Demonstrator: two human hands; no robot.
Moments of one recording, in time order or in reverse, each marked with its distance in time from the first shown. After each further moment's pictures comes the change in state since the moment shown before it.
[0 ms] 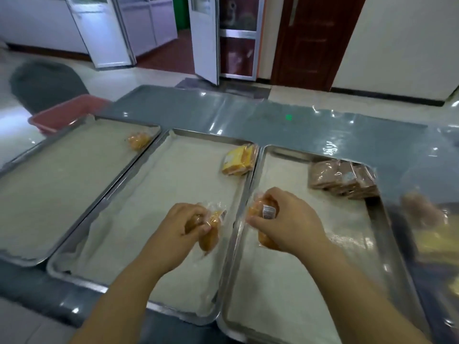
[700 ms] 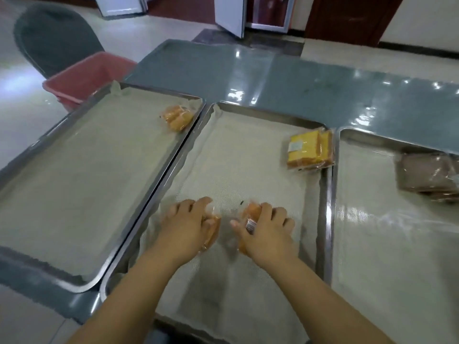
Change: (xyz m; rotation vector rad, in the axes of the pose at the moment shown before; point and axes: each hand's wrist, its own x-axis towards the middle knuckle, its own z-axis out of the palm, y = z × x) left_hand 0.075 -0.150 -0.091 0.559 -0.105 -0.233; right_hand 0.097 -0.113 0.203 -0.045 -0.141 0.214
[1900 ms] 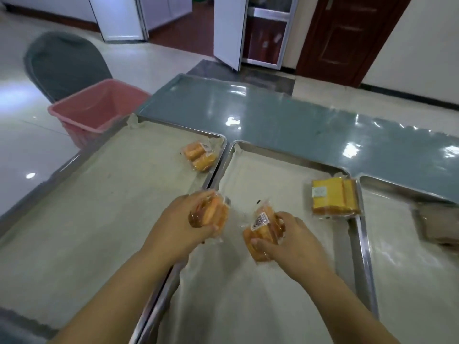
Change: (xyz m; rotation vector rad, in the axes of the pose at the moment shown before) left_hand 0.061 -0.067 -0.100 -0.523 0.133 0.137; right_hand 0.051 -0.073 -0.046 0.113 0.034 -0.093
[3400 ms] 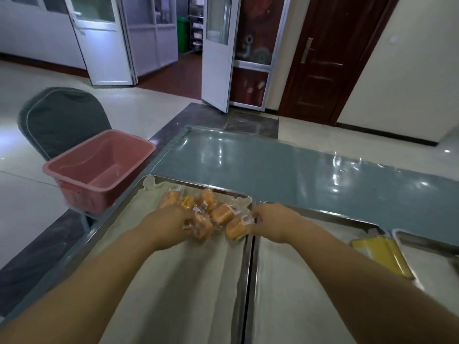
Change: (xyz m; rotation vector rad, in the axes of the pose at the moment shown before) left_hand 0.181 -0.086 -0.149 0.665 -0.267 0.193; right_hand 0.166 -0.187 -0.006 -0.424 -0.199 -0.152
